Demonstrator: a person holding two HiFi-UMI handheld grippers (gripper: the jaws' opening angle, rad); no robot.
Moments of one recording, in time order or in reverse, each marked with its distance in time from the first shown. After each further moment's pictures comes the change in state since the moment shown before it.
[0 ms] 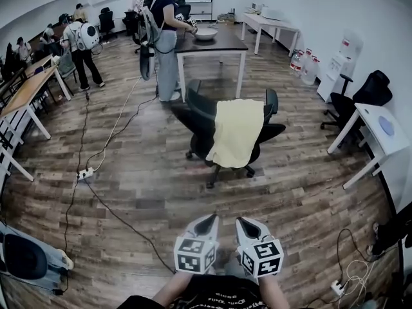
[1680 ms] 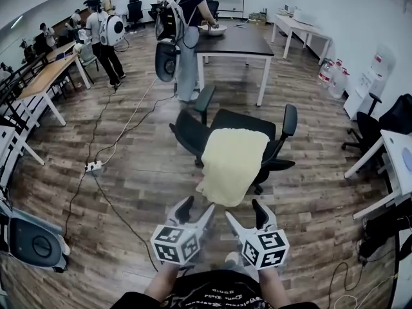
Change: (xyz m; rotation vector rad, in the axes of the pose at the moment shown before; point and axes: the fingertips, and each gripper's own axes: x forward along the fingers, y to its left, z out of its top) left arm 0.102 0.051 0.127 -0.094 -0.188 0.129; right arm 0.101 -0.109 0.115 0.003 -0.087 0.180
